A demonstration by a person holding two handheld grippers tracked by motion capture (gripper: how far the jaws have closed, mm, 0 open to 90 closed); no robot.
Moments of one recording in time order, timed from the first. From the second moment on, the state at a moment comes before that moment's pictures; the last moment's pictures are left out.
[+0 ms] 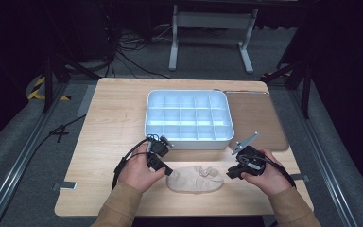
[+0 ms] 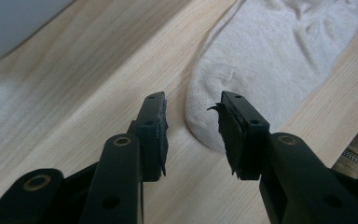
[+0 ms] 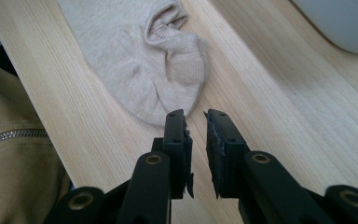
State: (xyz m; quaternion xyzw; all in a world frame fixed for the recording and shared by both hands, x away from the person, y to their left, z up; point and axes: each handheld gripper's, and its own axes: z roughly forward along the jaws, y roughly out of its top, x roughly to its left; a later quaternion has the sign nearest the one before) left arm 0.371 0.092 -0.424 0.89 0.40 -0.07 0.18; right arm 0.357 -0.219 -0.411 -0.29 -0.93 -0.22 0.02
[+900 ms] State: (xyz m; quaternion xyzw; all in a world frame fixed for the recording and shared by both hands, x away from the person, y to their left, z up) left arm 0.363 0.064 -0.440 0.91 0.40 -0.06 0.13; right arm 0.351 -0.195 -0.429 -0.26 -0.95 -0.19 0.03
